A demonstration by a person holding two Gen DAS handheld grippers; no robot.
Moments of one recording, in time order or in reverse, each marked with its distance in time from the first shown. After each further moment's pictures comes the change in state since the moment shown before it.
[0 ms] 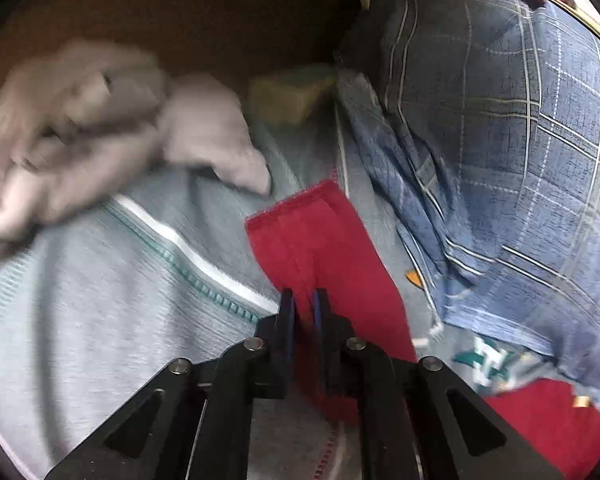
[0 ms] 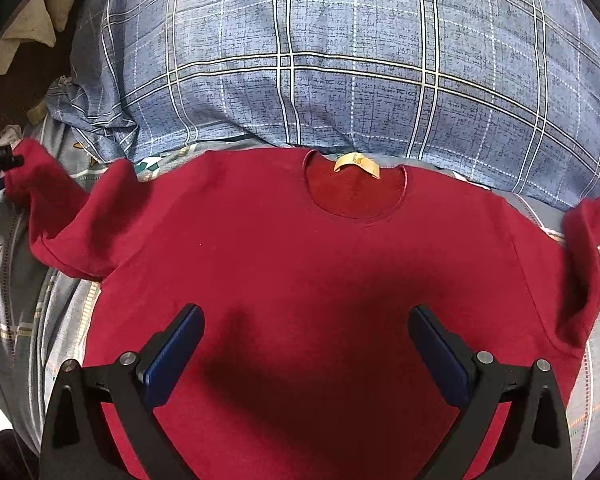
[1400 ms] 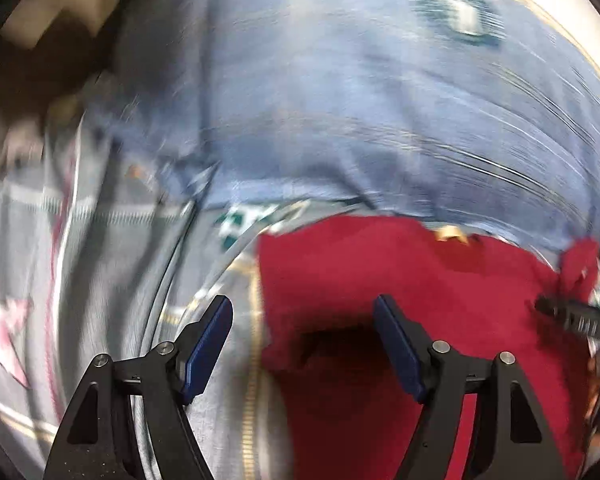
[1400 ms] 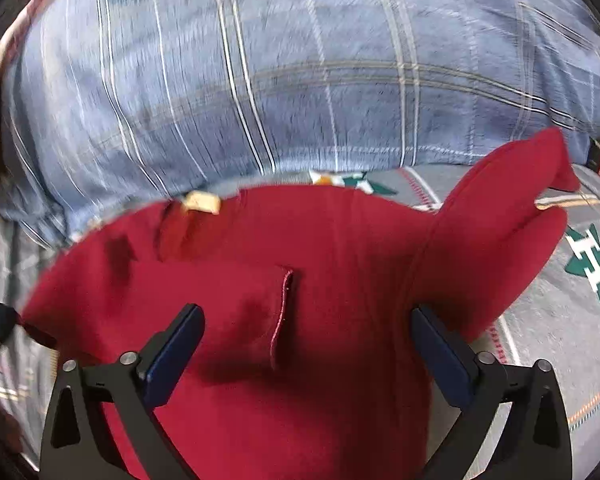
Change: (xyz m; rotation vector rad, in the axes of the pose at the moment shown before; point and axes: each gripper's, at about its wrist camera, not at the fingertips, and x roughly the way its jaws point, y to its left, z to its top) left arm -0.032 -0.170 -0.153 0.358 0.044 -0.331; right arm -0.003 -0.132 0.020 0.234 0.017 -0.066
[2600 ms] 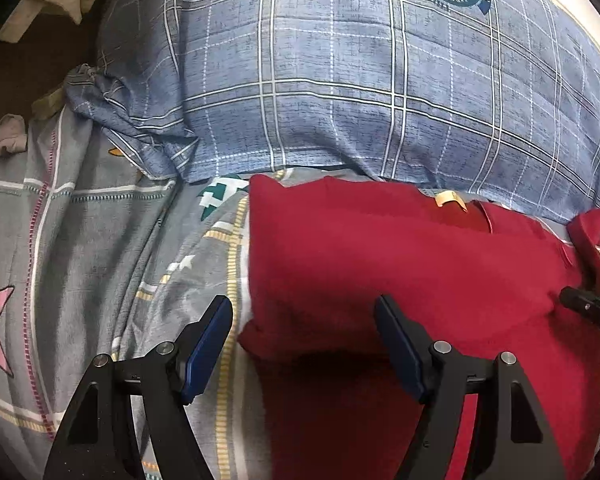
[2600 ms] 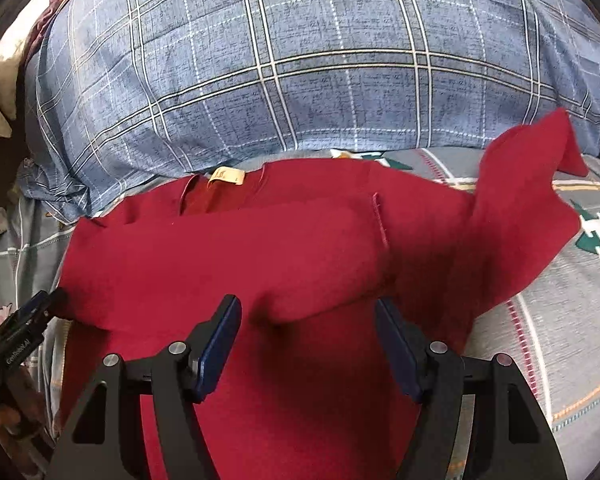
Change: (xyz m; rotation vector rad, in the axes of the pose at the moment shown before) left arm -0.016 -0.018 -0.019 0.084 0.048 -0.005; right arm -0.016 -0.006 -0.033 0.014 -0.003 0.099
